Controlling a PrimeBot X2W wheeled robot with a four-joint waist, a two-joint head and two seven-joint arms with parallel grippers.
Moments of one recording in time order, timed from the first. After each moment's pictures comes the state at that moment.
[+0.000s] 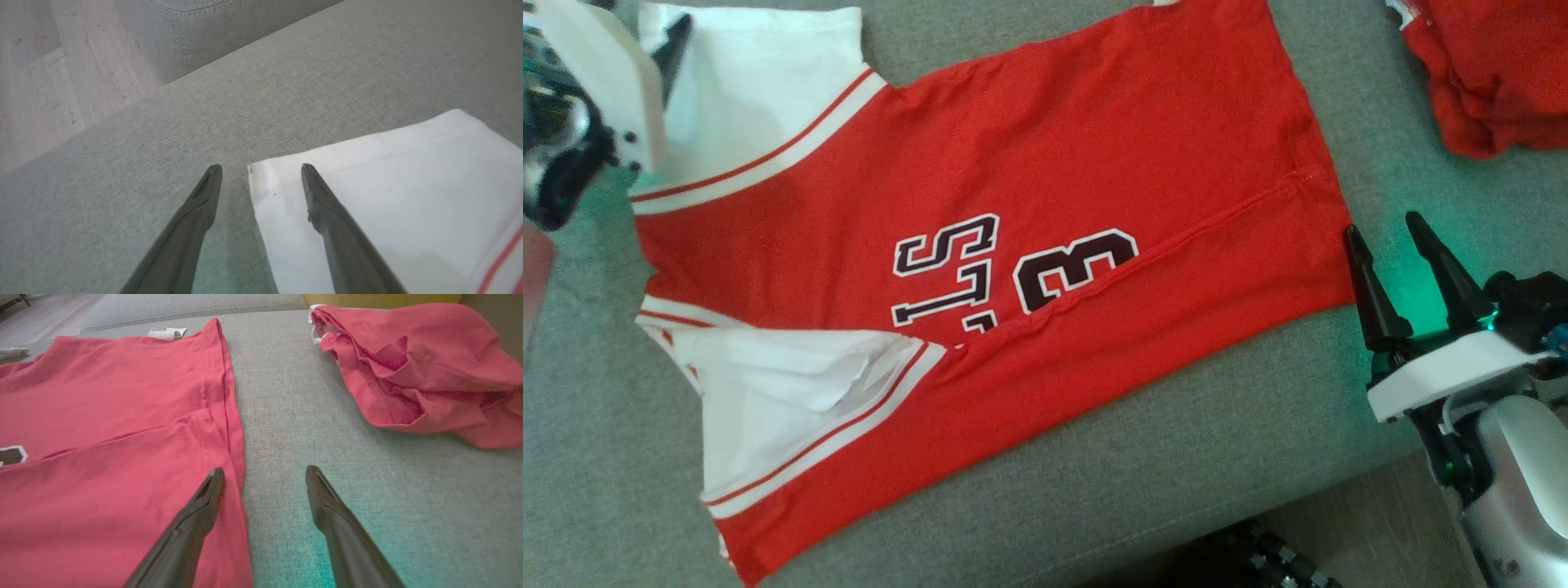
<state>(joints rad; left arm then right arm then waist) -1.04 0.54 -0.58 0.60 -0.60 -0.12 0.58 -0.28 -0.33 0.24 0.34 0.42 0.13 -0.16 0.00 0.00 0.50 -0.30</state>
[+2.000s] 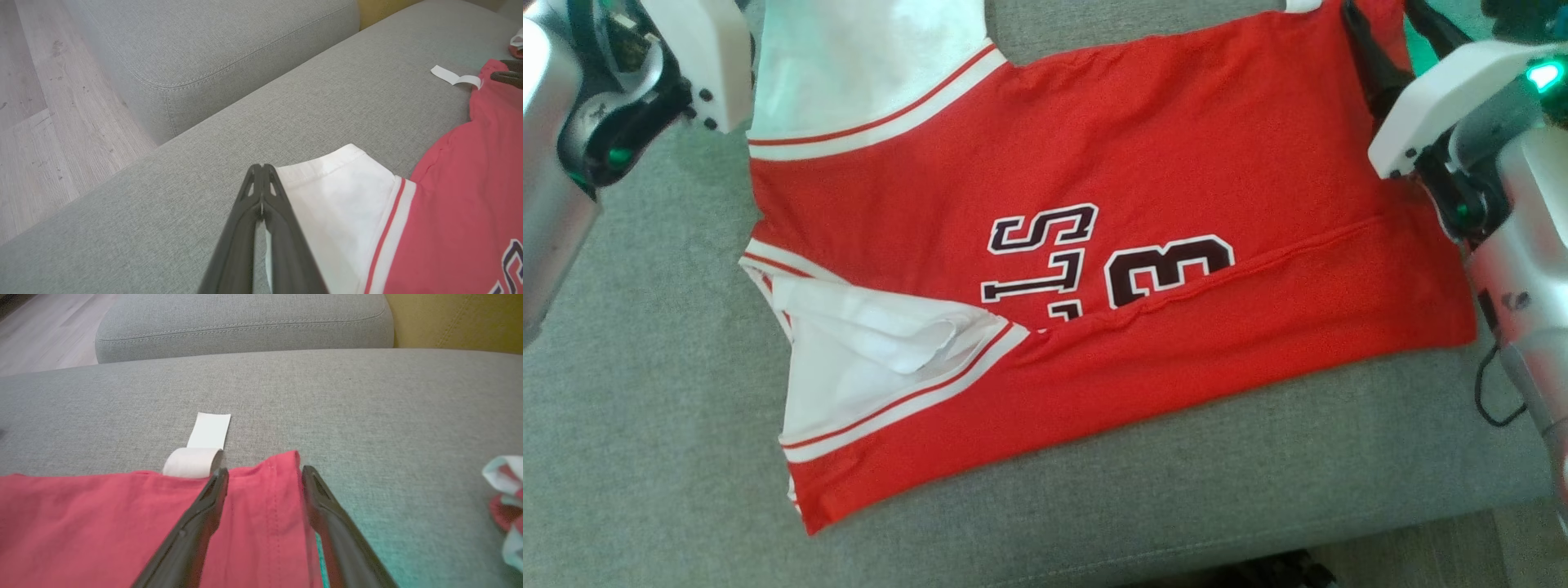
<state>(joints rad) -1.21 0.60 -0.89 0.40 -0.86 -0.13 0.48 -0.93 -0.33 0.44 0.80 0.56 0.13 0.09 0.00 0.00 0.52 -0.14</state>
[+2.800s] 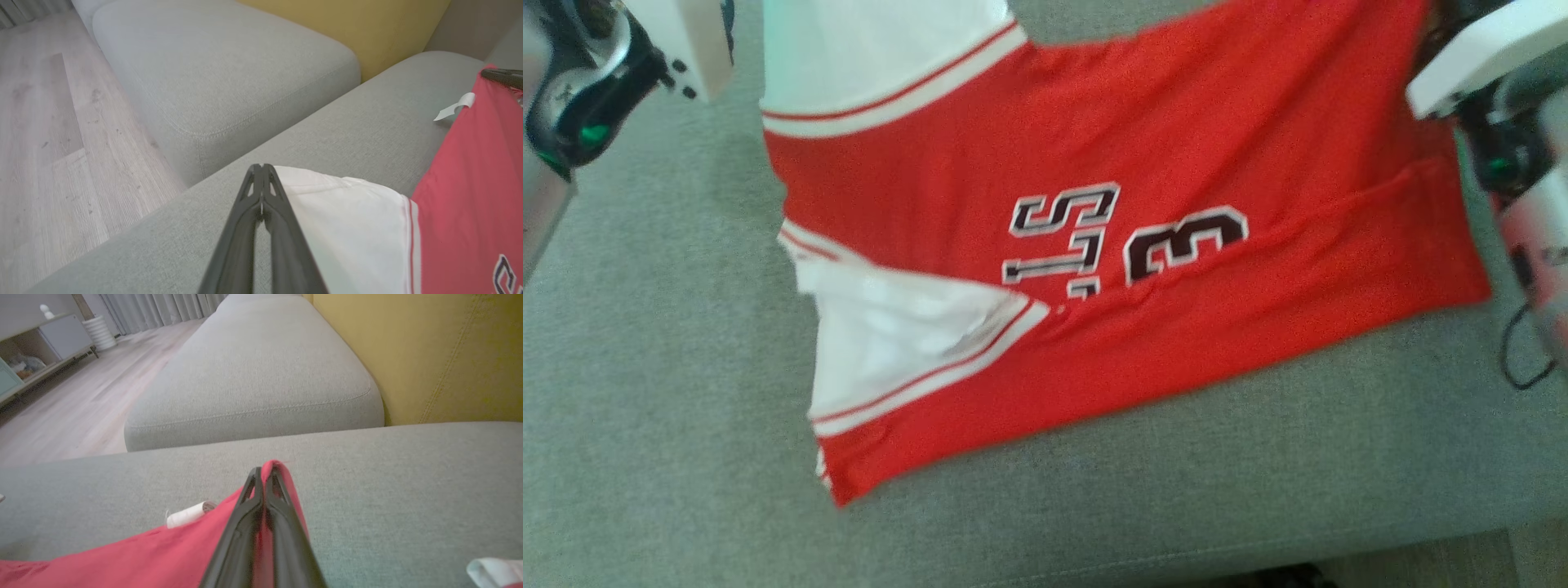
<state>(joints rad) -1.25 0.62 -0.91 0.39 -0.88 -0.13 0.34 -1.03 -0.36 0.49 0.87 0.70 0.13 -0.09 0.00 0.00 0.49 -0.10</state>
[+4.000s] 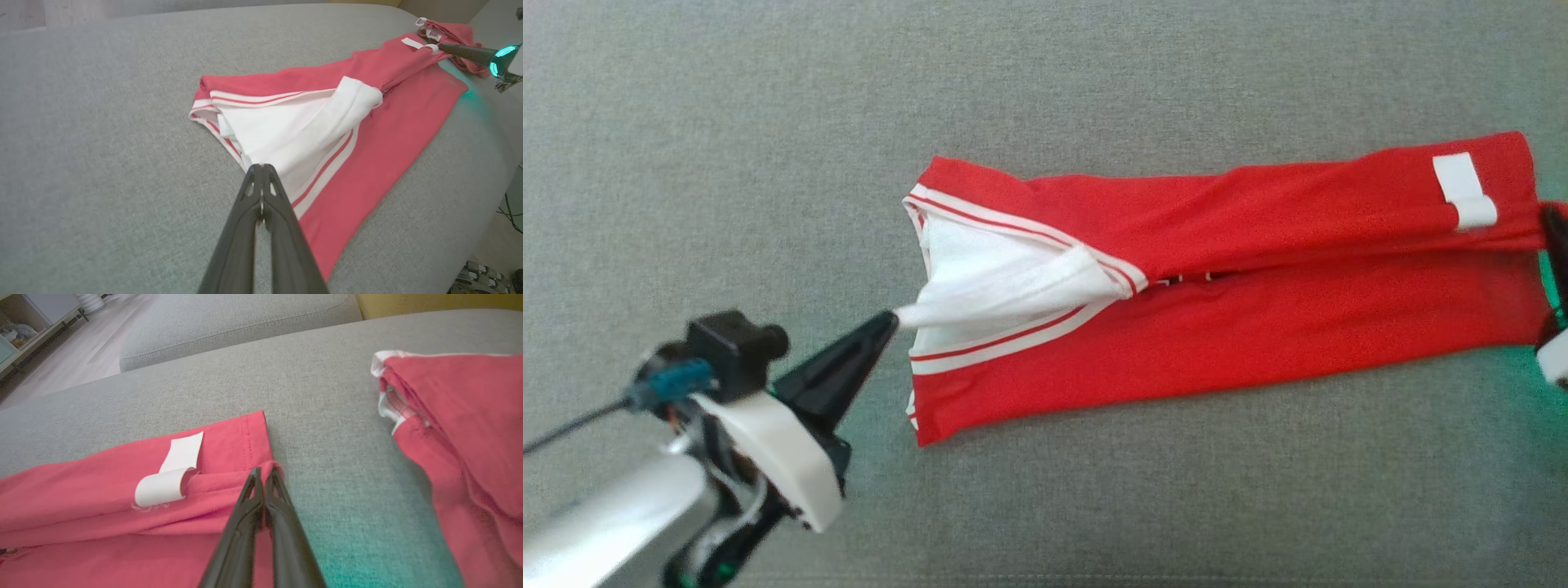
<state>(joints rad) -0.56 0.86 -1.04 -0.19 -0.97 0.12 0.08 -0.34 -0.63 0.25 0.45 0.83 0.13 0.00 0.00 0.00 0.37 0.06</state>
